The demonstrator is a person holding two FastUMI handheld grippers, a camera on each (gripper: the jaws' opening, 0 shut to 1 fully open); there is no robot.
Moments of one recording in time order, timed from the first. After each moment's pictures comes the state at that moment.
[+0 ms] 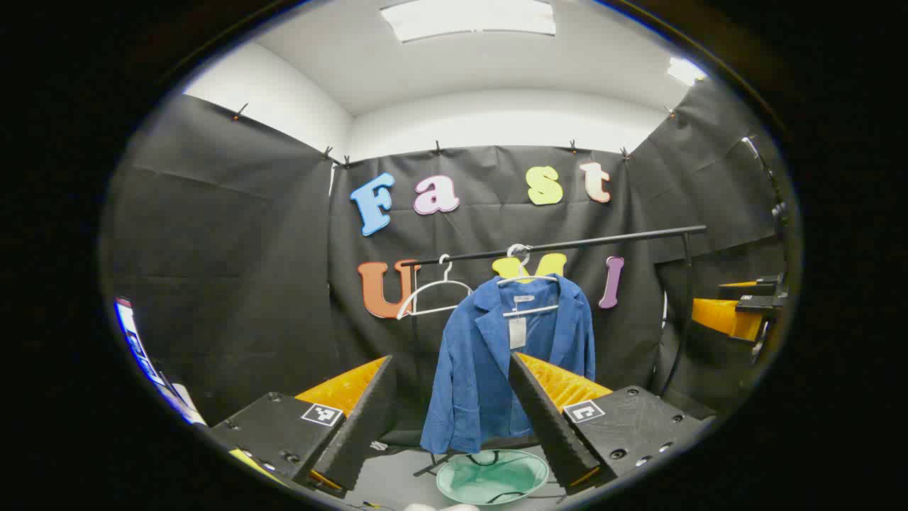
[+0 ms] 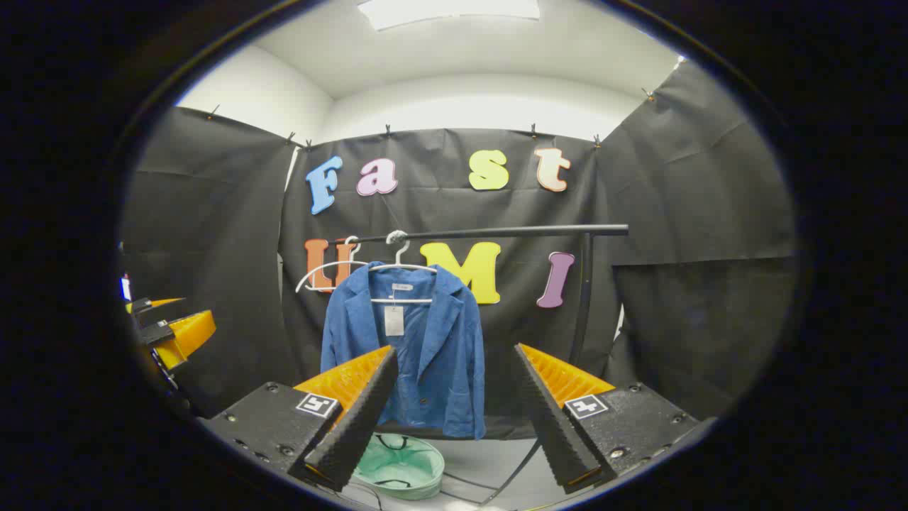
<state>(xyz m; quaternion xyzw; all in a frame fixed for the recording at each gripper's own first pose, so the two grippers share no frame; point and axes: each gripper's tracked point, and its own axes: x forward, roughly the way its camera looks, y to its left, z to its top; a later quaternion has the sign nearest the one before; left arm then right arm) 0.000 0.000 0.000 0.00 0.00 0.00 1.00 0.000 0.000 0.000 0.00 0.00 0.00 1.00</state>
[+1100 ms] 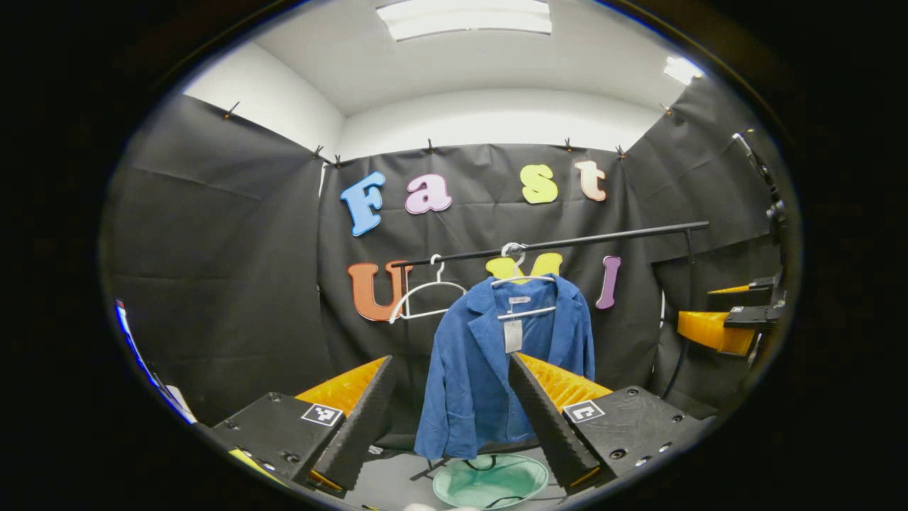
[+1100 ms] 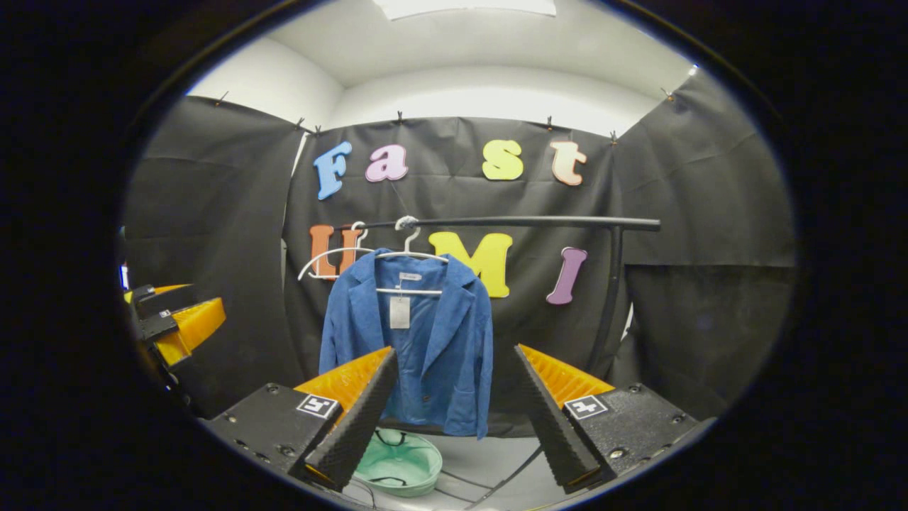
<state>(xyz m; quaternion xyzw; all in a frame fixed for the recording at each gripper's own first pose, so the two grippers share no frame) 0.045 -0.017 -0.007 0.00 -0.01 -0.01 1.00 0.060 0.019 -0.015 -0.01 0.03 0.02 1.00</state>
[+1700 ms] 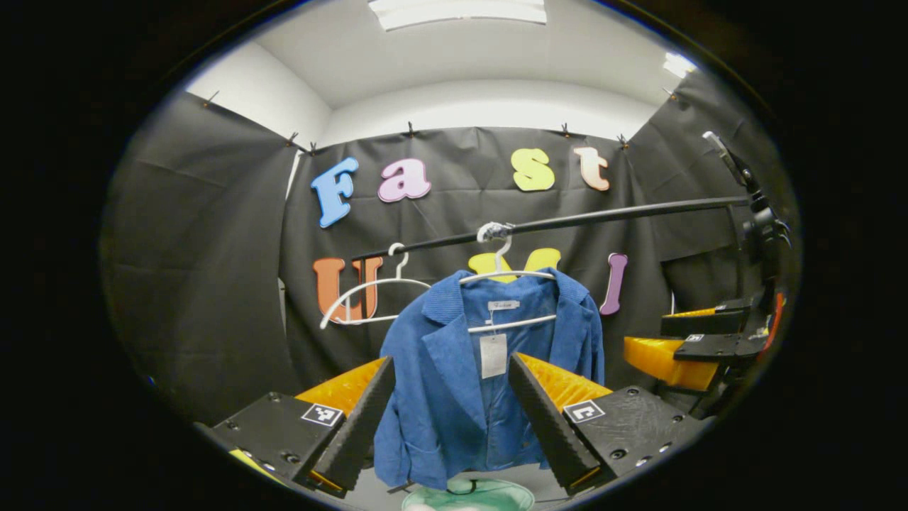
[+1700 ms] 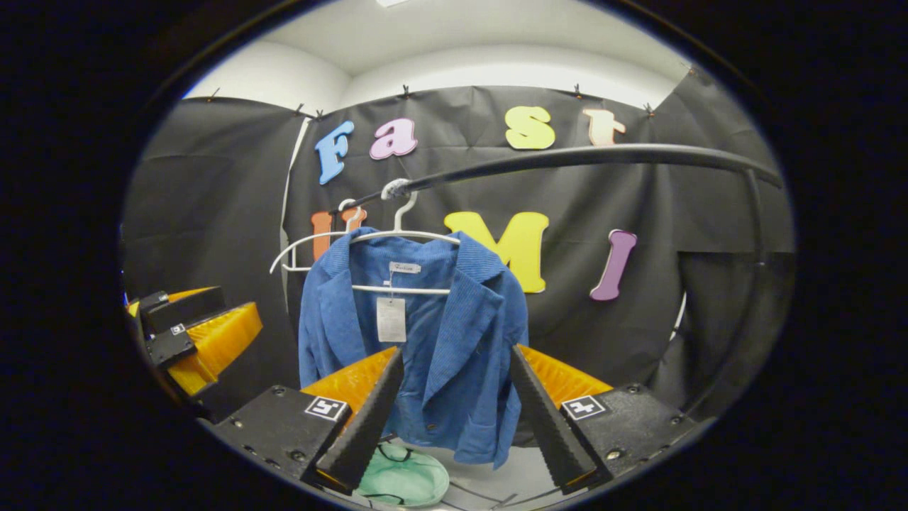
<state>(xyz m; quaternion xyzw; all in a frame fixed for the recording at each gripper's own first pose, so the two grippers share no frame) 0.212 -0.090 -0.041 -0.01 -0.01 -0.02 1.00 0.257 0.025 -0.041 -0.02 0.05 0.09 0.99</state>
